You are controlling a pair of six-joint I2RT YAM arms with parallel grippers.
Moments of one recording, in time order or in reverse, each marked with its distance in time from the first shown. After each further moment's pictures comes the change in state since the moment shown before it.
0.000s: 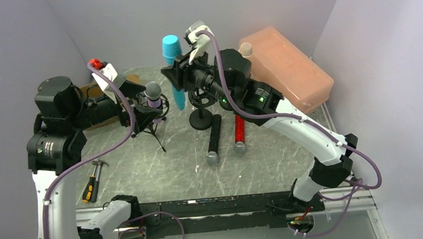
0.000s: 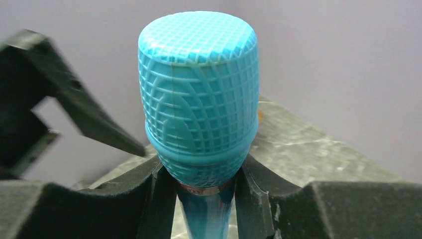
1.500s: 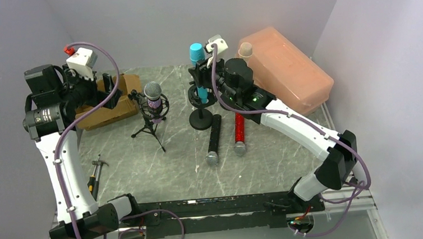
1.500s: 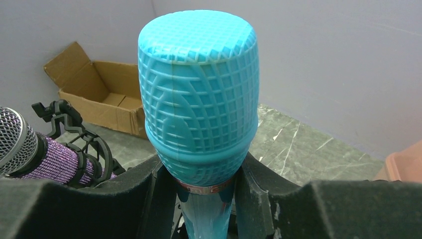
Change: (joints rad) left arm 0.441 0.178 0.013 -0.109 -0.280 0.148; right arm -0.284 -0.089 -0.523 0.377 -0.045 -0.091
